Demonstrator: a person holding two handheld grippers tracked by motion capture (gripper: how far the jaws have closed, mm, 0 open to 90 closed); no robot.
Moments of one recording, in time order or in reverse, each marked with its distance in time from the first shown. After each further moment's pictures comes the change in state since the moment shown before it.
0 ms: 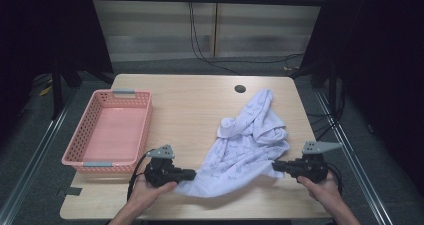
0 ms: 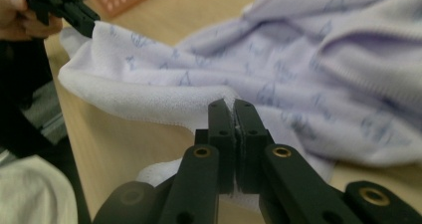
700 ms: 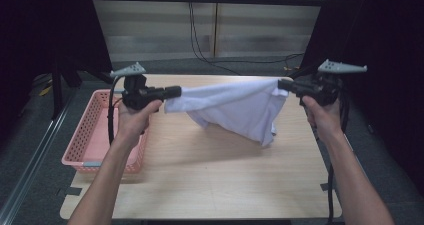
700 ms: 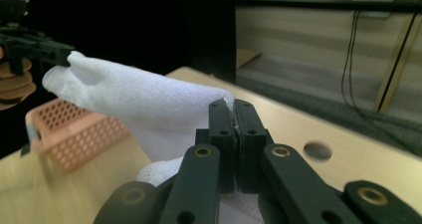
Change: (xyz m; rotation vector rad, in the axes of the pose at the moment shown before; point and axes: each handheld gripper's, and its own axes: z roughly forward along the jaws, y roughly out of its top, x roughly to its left) left arm 0.039 0.165 -0.092 -0.357 0.172 0.019; right arm -0.040 0.180 -0.033 -0.315 -0.130 -0.059
